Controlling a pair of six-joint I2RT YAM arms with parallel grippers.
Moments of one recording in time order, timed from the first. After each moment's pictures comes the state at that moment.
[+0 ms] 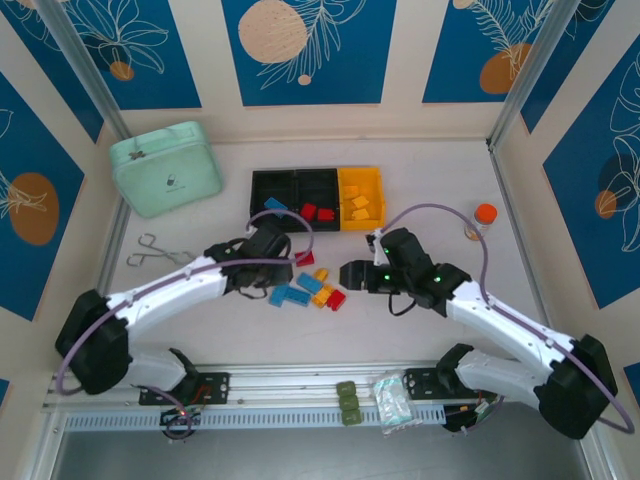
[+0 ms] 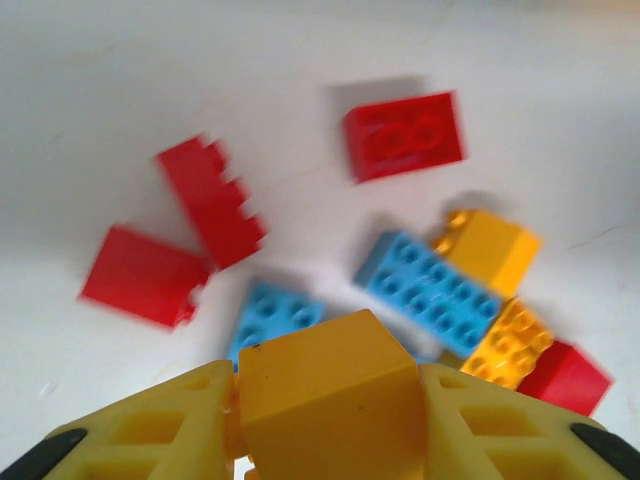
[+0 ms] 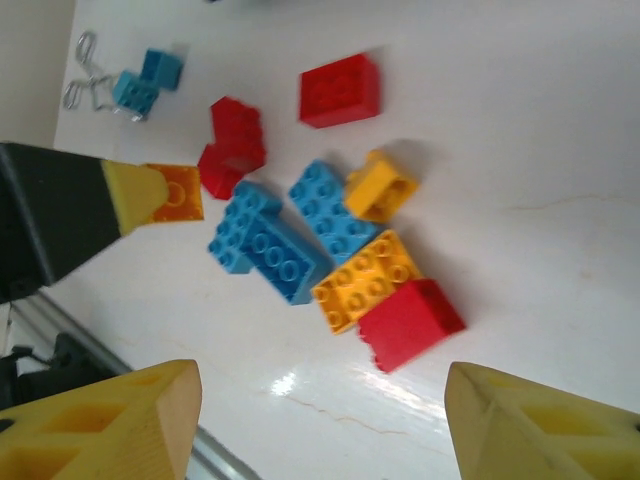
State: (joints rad) left arm -0.78 1.40 0.98 -0.64 -0.12 -0.79; right arm 0.65 0.99 0.67 -0.45 -0.24 0.71
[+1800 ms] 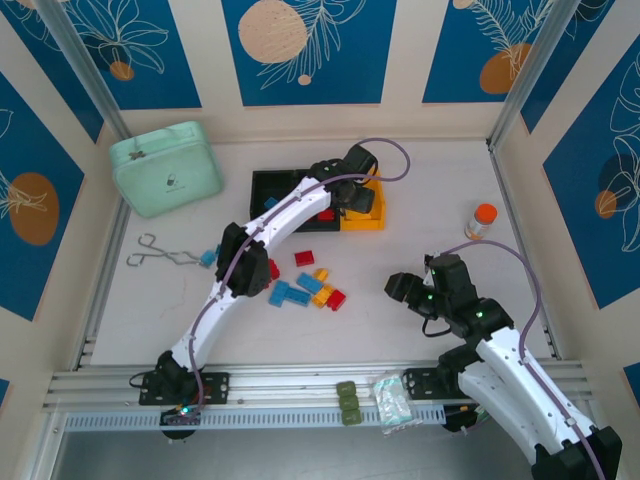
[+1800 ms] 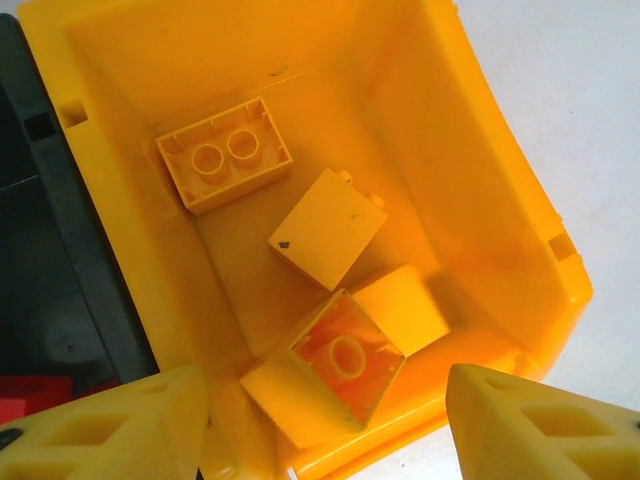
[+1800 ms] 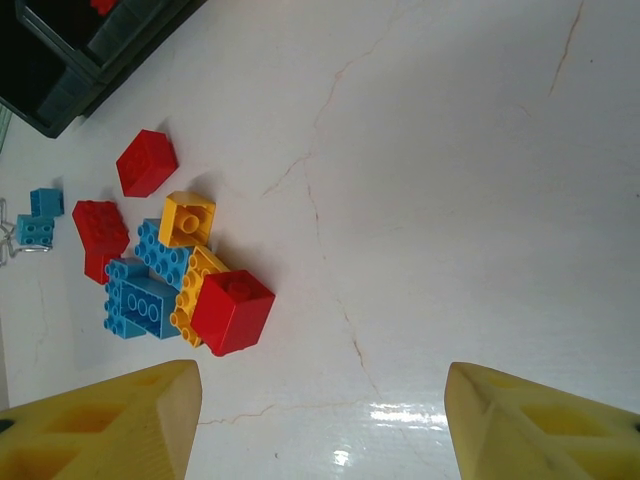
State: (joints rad) left arm -0.76 2.52 2.52 -0.99 -0.12 -0.36; right arm 0.38 0.60 0.47 -0.70 -0.21 0.84
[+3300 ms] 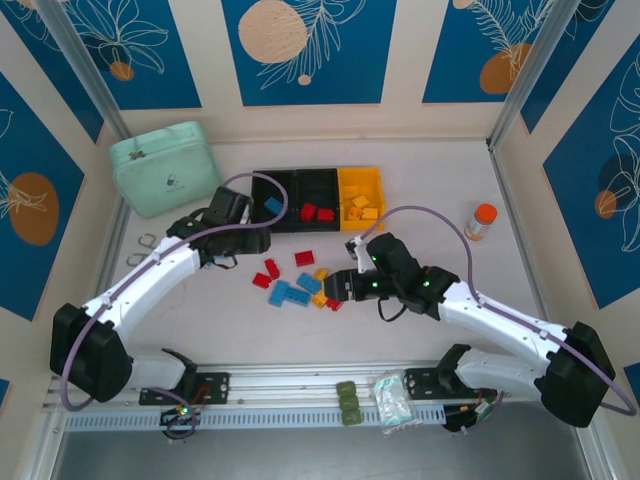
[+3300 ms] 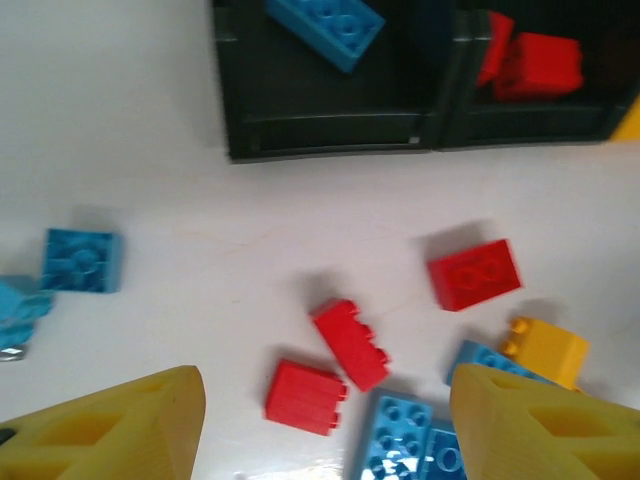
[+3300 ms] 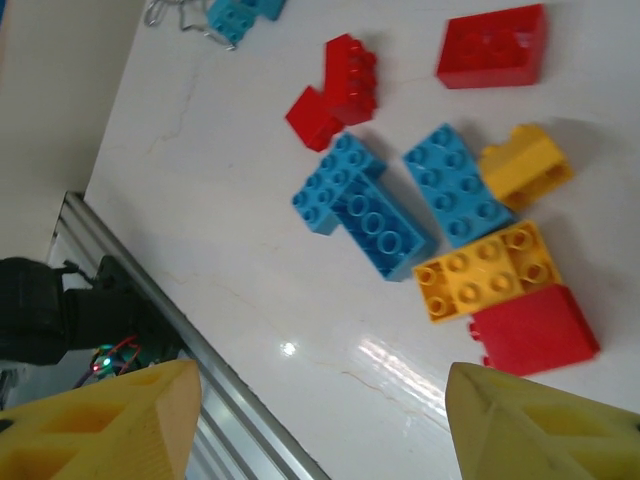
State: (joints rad) left arm -0.46 1.32 1.06 -0.72 -0.05 -0.44; right arm 0.80 1.08 0.70 -0.33 -0.33 0.64
